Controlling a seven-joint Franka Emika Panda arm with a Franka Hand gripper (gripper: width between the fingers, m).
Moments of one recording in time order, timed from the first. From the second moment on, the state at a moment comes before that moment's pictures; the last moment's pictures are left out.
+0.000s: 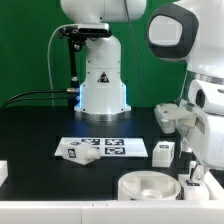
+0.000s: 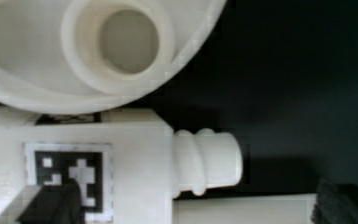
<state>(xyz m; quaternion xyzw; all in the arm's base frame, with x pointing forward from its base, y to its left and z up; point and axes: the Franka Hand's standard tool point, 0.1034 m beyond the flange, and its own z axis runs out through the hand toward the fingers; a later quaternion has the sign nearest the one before) 0.543 0.124 0.034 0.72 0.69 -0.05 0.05</state>
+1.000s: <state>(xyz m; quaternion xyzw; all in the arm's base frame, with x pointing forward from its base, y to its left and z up) 0.514 0.132 0.031 0.73 0.68 -0.03 0.04</state>
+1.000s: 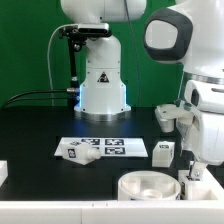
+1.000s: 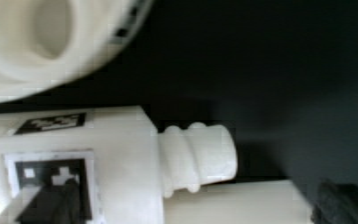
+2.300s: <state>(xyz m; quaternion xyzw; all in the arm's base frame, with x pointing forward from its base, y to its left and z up) 0.492 0.068 0.031 0.72 0.70 -0.01 0.05</state>
